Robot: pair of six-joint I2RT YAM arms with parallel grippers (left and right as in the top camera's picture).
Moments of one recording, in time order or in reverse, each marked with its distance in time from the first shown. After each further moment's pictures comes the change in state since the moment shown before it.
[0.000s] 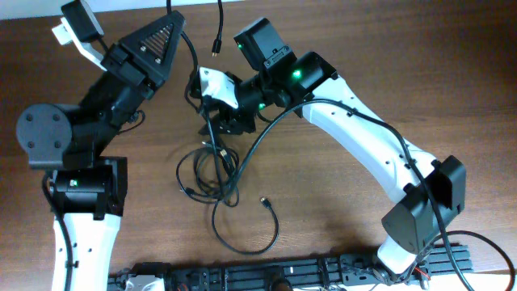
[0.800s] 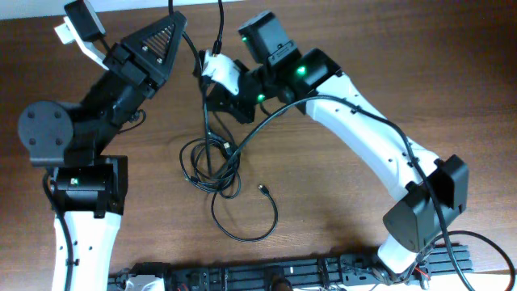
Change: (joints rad) left arm 0.000 0.006 0.000 -0.007 0.009 0.000; right arm -0.045 0.000 0.002 0.023 0.126 0.193
